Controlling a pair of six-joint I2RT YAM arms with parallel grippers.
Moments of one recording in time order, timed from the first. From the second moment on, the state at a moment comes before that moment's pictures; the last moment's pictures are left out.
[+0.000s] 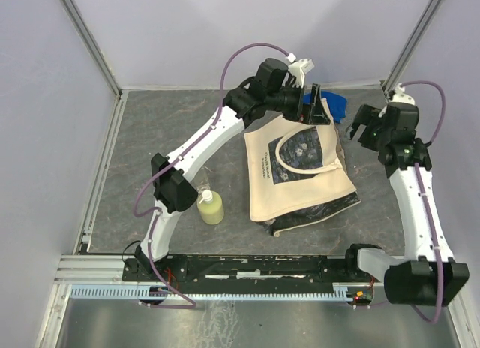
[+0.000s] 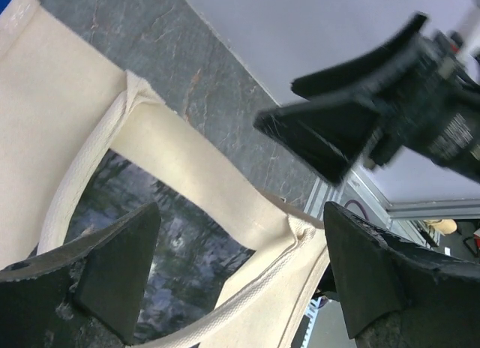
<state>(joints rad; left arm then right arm) -0.78 2.17 2.36 -0.62 0.50 -0.46 0.00 1.09 1.17 -0.64 0.09 0.32</state>
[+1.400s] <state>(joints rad) -0.63 2.02 1.95 -0.41 0.43 -0.45 -0.45 1.83 1.08 -0.28 -0.57 0.28</state>
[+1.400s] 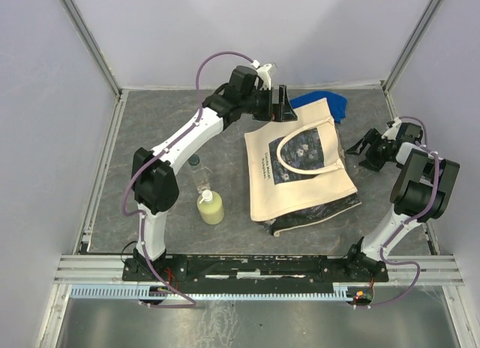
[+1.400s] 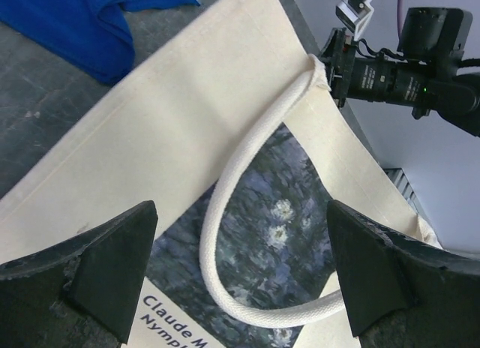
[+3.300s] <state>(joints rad) -0.59 2.02 1.92 -0.39 0.45 -0.46 -0.39 1.86 1.10 -0.22 -0.79 0.24</state>
